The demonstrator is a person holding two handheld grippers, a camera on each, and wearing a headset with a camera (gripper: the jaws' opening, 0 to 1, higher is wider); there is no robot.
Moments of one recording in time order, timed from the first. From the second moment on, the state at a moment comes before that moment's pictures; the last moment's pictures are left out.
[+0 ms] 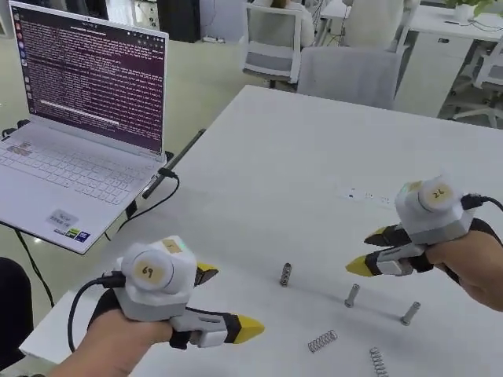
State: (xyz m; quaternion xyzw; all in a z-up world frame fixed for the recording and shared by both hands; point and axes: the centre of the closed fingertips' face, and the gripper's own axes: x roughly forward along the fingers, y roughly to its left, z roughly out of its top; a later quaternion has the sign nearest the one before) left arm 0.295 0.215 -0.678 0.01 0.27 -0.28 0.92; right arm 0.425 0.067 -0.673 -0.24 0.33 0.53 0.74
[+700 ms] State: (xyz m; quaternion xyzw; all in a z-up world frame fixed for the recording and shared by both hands) left arm 0.302 0.209 -0.675 0.02 0.27 -0.30 0.92; right arm 0.404 0.005 -0.683 -0.17 0.33 0.49 0.79
